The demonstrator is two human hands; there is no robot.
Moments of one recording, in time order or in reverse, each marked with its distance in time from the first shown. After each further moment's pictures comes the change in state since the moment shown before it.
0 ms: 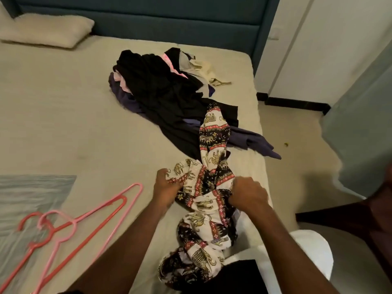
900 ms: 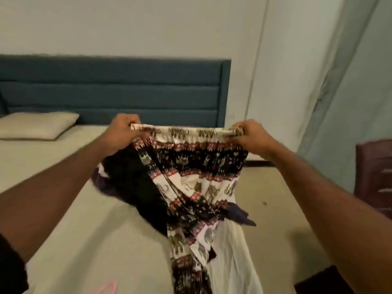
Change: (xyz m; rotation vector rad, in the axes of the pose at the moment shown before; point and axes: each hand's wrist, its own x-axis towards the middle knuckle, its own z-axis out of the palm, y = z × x) left_hand 0.017 0.401 -0.060 0.481 -0.084 0.971; right_hand 0.037 0.055 -0.305 0.644 0.531 -0.384
